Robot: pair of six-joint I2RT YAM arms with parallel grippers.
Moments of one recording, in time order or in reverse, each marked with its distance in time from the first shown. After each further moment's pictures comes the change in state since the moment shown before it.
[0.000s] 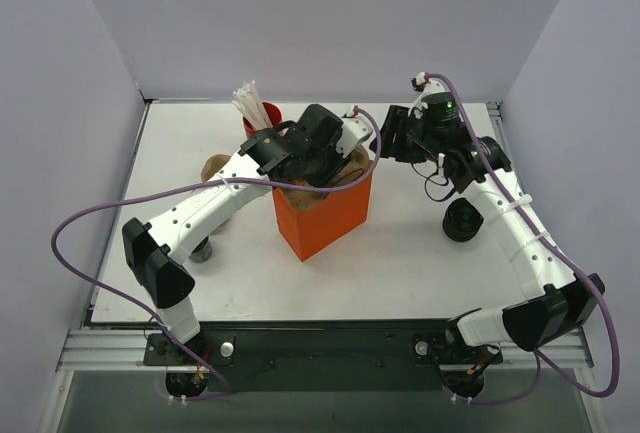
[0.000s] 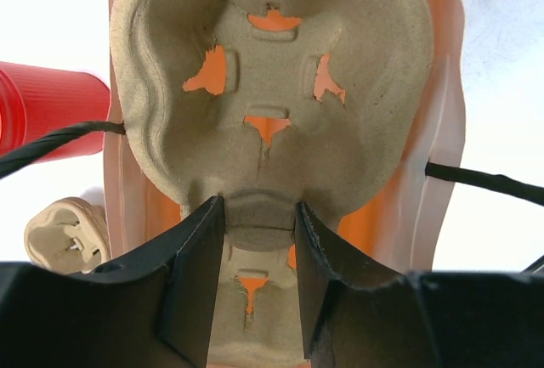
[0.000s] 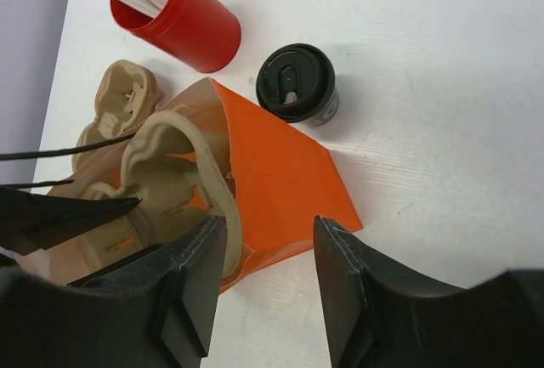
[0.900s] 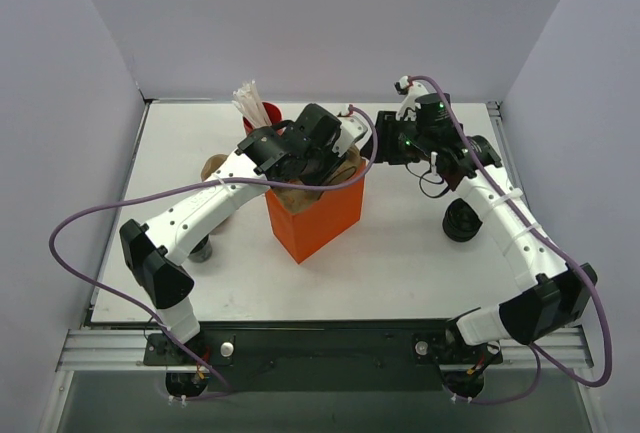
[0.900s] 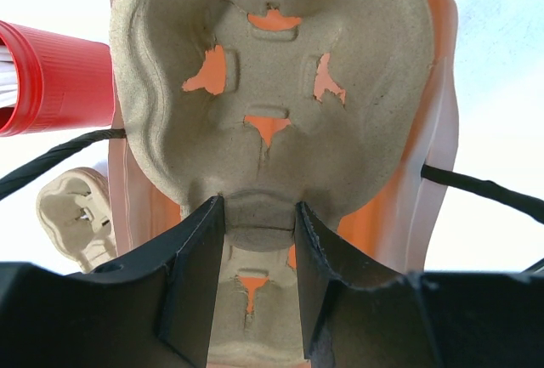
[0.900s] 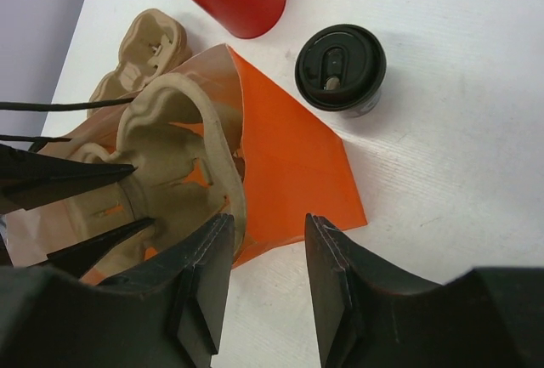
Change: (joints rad) left arm 0.000 -0.006 0.022 -0.063 -0.060 -0.028; right arm 0.000 0.033 -0.029 0.057 -0.148 -0.106
